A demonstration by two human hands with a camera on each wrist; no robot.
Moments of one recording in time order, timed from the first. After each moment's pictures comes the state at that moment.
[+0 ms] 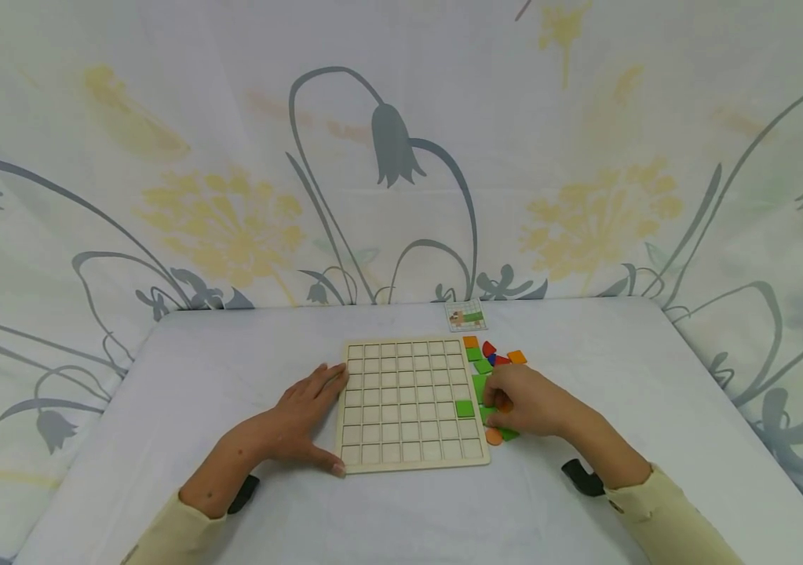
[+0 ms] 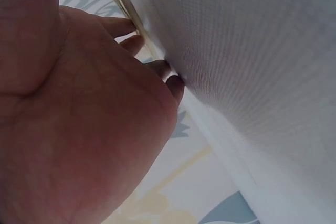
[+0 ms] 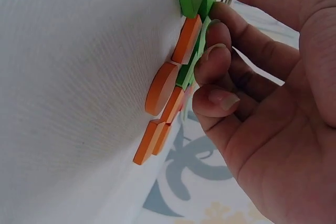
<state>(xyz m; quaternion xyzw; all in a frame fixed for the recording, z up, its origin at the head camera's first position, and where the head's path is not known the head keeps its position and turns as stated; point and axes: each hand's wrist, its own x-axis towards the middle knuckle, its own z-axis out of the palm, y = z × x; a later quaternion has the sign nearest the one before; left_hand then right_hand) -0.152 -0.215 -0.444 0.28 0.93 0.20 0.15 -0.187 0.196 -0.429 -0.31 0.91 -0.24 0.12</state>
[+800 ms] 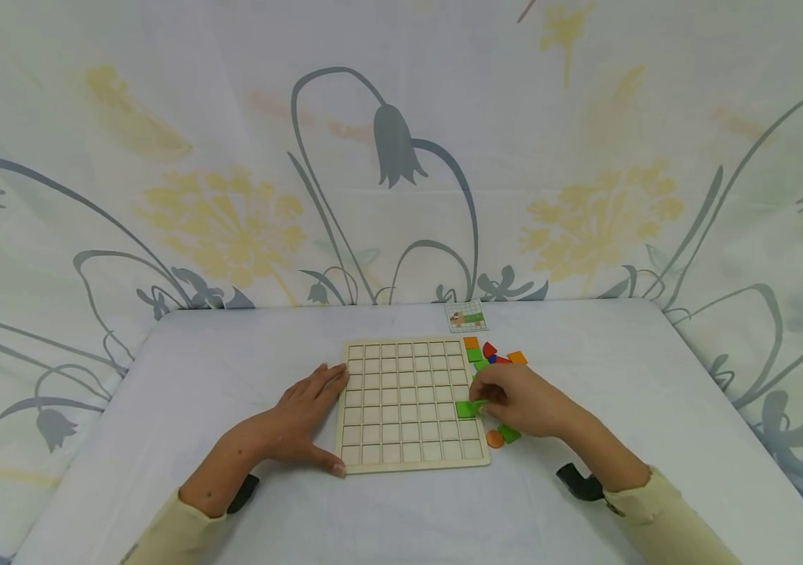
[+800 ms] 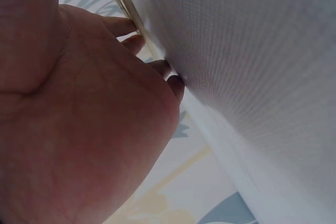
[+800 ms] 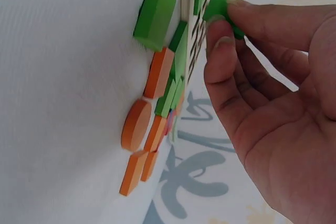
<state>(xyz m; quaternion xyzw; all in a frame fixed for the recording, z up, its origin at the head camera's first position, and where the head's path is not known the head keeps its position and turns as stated) -0.154 -0.216 -0.446 0.28 0.93 0.19 0.15 -0.186 0.187 -0.425 -0.32 0.88 -0.33 0.12</state>
